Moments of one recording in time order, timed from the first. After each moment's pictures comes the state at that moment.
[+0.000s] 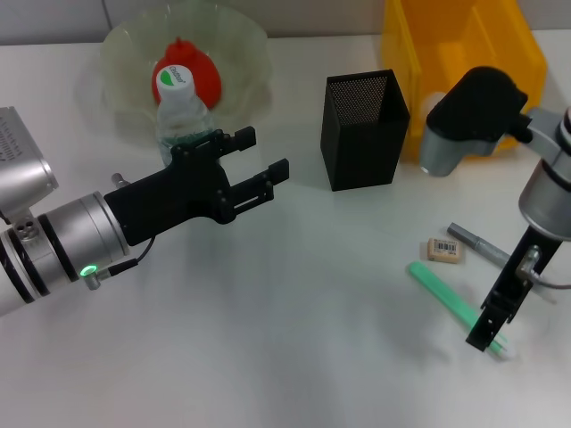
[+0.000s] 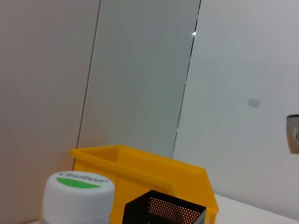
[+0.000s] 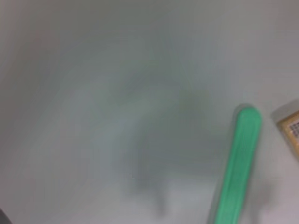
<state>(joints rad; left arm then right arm) -0.47 -2.08 1.29 0.31 1.10 1.32 -0.91 0.75 2.09 -1.48 -1.14 -2.70 -1.83 2.59</state>
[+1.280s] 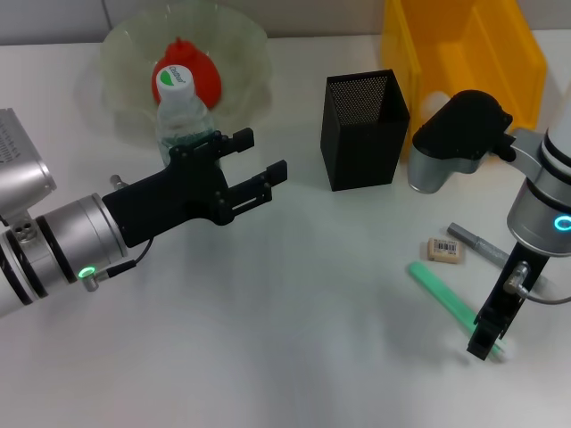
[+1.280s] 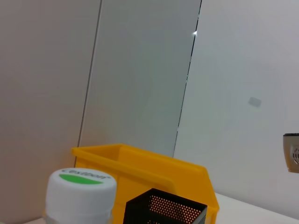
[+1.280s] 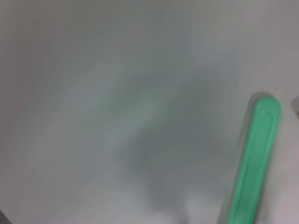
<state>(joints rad) -0.47 -2.08 1.29 0.31 1.10 1.32 -0.91 0.78 2.09 -1.52 -1.03 -2.68 -1.79 2.64</state>
